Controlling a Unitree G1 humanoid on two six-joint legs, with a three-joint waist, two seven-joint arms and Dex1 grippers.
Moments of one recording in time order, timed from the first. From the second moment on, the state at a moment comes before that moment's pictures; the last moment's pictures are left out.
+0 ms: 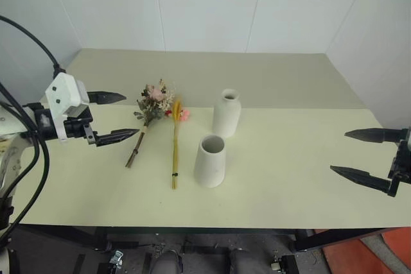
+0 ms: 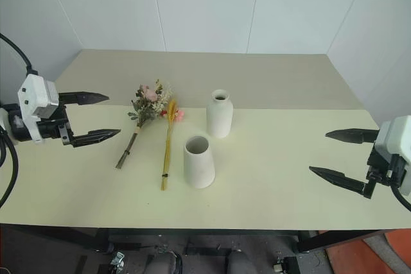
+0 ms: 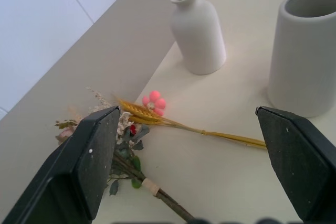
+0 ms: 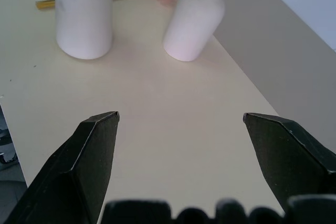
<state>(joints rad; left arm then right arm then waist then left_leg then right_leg) -0.42 1.03 0.27 -0.12 -0.46 0.35 -1.13 0.12 -1.05 -0.72 -0.38 0.57 0.38 1.22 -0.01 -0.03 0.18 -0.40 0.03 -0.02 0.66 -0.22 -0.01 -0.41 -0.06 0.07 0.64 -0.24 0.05</state>
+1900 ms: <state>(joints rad) -1.15 0.50 -0.14 0.90 -0.06 0.90 -0.53 -0.19 -1.17 -0.49 -0.48 0.61 0.42 1.11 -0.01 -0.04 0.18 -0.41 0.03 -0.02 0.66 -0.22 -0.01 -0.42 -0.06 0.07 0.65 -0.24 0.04</state>
